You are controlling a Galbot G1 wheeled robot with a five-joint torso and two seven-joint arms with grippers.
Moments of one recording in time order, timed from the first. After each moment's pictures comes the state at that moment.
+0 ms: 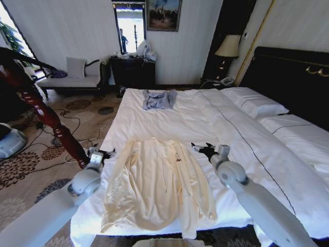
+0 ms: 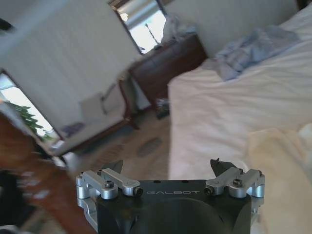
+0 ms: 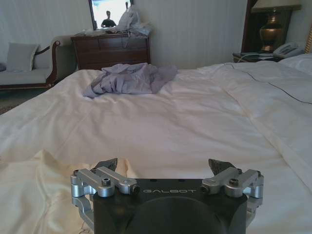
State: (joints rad) left arm 1.22 -0.61 -0.27 -2.16 -0.56 0.55 -0.73; right arm -1.14 0.82 0.32 2.05 0.91 -0.41 0.45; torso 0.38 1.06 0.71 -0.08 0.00
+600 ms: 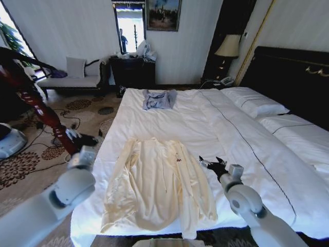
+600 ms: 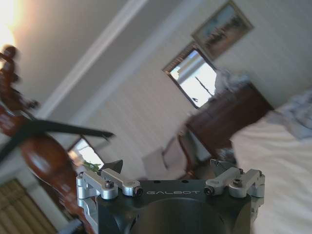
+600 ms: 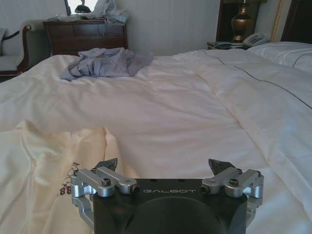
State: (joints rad) left arm 0.98 -0.44 -0.29 -2.38 -0.63 0.73 -0.96; right arm -1.48 0.93 0.52 2.19 0.76 -0.41 0.44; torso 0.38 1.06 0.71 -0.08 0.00
